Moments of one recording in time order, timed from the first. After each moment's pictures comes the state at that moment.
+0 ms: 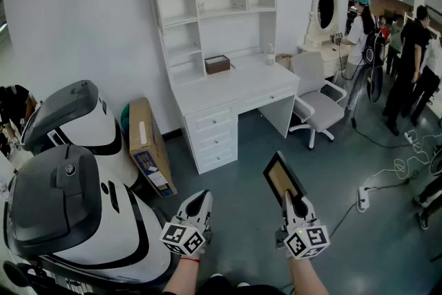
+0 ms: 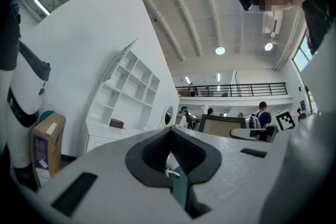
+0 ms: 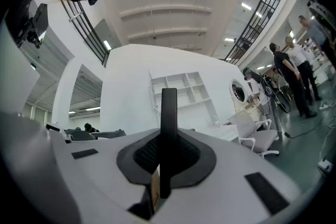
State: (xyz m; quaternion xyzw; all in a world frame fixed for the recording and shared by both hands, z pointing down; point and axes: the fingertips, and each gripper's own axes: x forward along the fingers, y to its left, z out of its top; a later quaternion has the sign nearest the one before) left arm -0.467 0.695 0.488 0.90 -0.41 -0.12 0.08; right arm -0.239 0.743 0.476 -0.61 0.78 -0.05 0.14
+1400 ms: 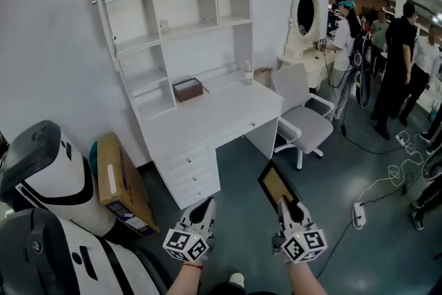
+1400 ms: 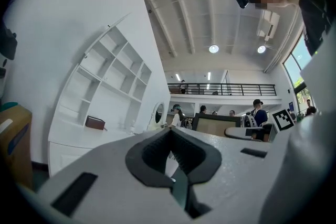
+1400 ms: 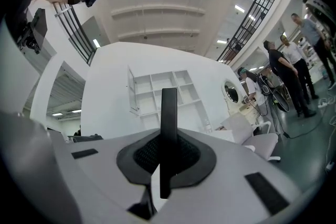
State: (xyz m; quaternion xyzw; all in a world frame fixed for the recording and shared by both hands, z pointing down) left arm -0.338 0.454 0.484 0.93 -0.35 -0.11 0.08; right arm -0.139 0.517 0.473 -0.64 0.75 -0.06 0.15
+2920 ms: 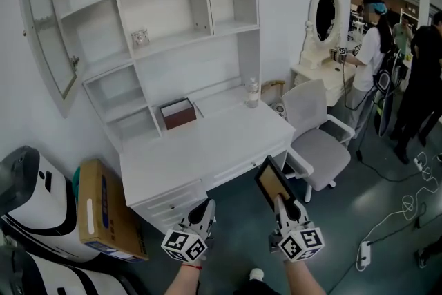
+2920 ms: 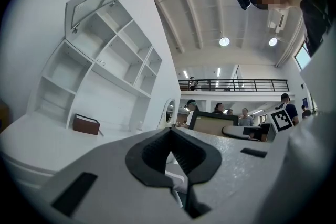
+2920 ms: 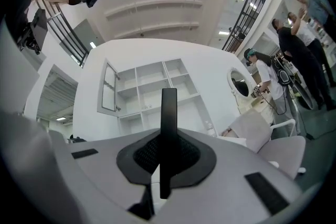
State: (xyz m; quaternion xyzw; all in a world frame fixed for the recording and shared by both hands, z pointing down) left arm -0.188 0.136 0.493 0.92 -0.38 -0.10 0.08; right arm 0.009 0.176 0.478 -0.60 0.78 -0.07 0.16
